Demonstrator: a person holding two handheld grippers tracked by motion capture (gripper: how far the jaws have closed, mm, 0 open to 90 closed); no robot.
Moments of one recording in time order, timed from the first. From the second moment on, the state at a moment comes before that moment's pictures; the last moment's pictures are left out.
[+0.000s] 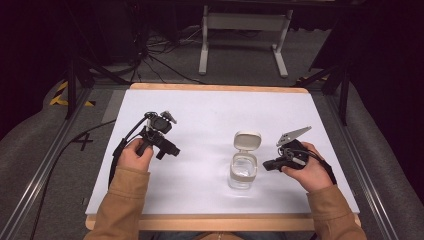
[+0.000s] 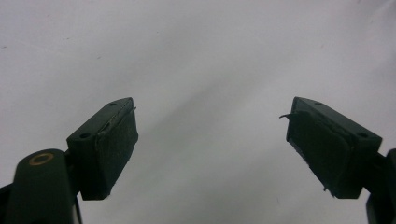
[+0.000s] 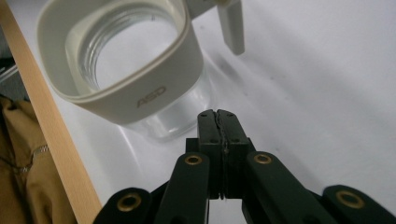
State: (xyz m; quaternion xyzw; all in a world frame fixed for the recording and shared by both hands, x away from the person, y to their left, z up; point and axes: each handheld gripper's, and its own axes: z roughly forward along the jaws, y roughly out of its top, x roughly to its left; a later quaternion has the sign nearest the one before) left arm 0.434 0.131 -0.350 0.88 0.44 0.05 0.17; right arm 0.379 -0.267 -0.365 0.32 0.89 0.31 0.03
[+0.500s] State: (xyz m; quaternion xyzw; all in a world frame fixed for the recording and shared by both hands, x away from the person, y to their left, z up) left arm 0.425 0.138 -0.349 0.88 0.44 0.06 0.17; right arm 0.384 -0.278 -0.347 0.33 0.85 0.41 0.07
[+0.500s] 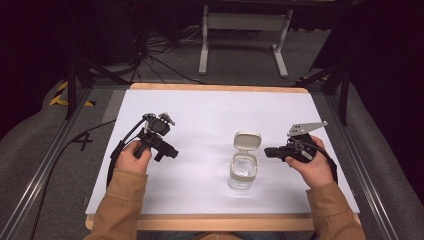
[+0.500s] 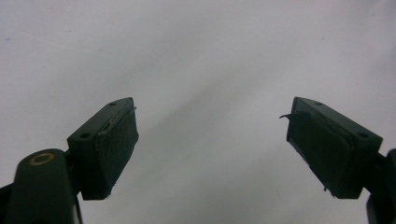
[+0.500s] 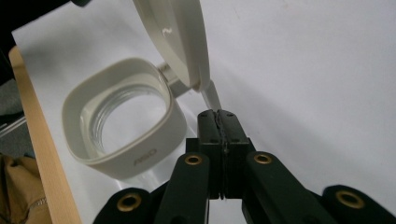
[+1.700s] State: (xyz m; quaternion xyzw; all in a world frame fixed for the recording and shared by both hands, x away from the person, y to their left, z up) left arm 0.411 0.151 -0.351 0.88 0.45 0.06 0.16; right arm 0.397 -0.269 -0.338 0.31 0.83 0.46 0.07
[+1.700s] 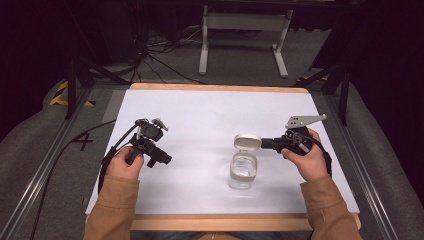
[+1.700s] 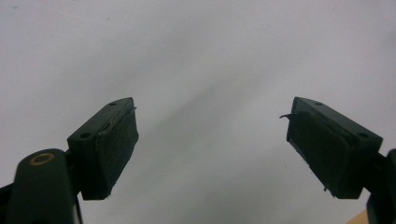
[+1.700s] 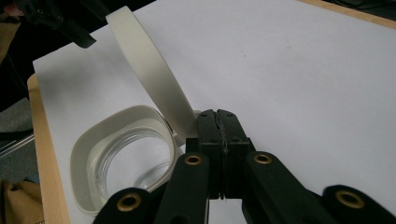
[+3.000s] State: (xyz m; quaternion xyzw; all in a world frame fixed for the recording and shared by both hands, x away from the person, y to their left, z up) left arm 0.417 0.144 -0.347 0.88 0.44 0.06 0.17; right arm 0.381 -0.296 -0.321 0.34 0.80 0.48 0.11
